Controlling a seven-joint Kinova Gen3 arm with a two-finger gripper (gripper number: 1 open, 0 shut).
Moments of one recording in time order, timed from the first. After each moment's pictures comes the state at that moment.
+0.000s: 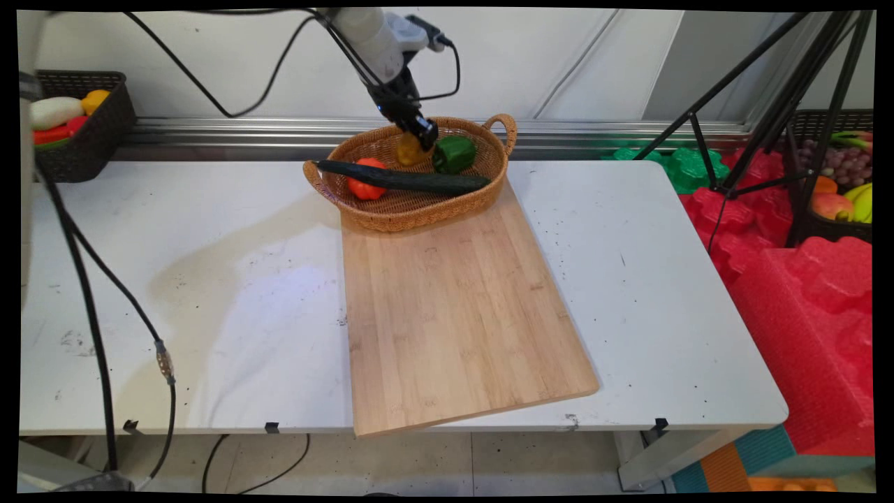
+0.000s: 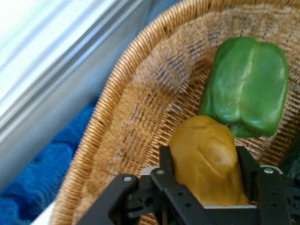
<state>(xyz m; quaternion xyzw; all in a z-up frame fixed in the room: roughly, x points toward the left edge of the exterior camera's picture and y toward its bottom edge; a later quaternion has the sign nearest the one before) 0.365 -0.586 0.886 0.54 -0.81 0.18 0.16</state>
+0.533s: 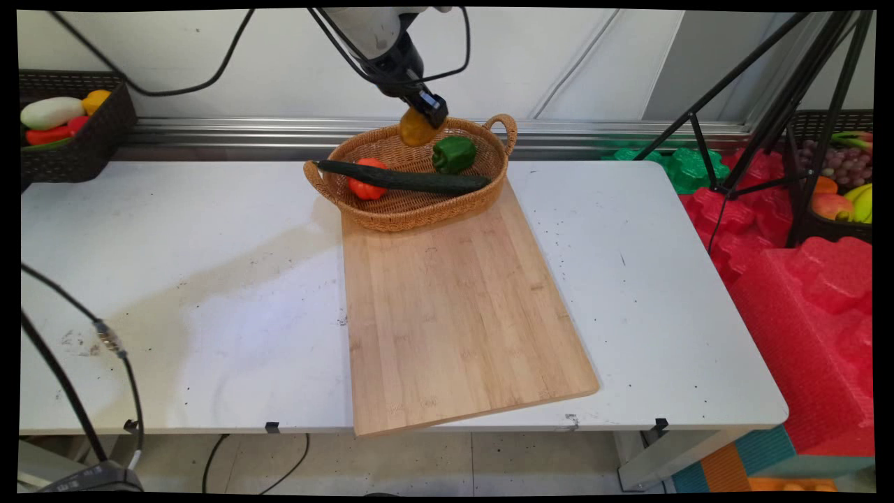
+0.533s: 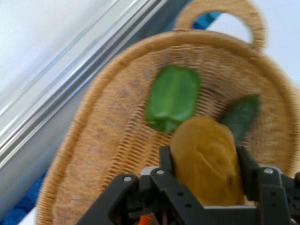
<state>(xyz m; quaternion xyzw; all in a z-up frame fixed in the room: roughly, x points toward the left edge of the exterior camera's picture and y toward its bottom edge) 0.320 -0.491 0.964 0.50 -0.81 0.23 0.20</state>
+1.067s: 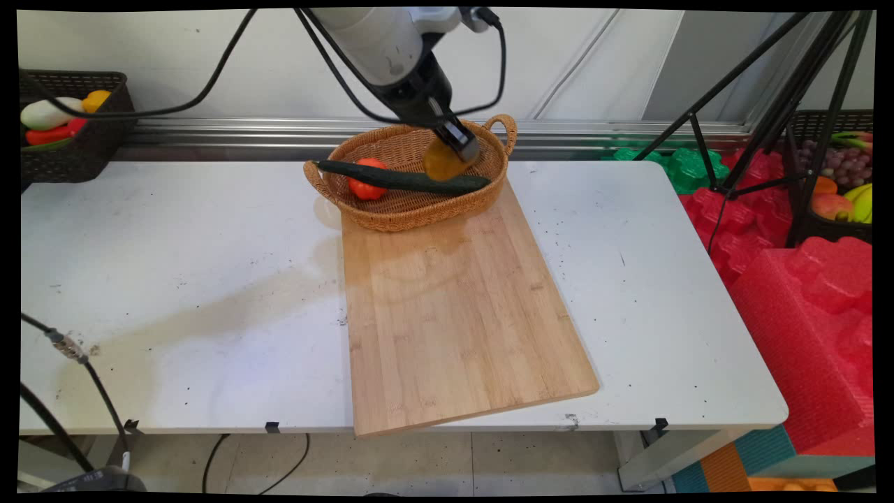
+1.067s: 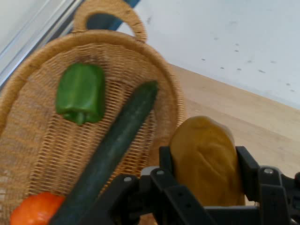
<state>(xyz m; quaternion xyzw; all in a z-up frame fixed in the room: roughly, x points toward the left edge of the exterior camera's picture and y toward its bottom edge) 0.257 -0.408 0.982 0.45 -0.84 0.21 0.21</state>
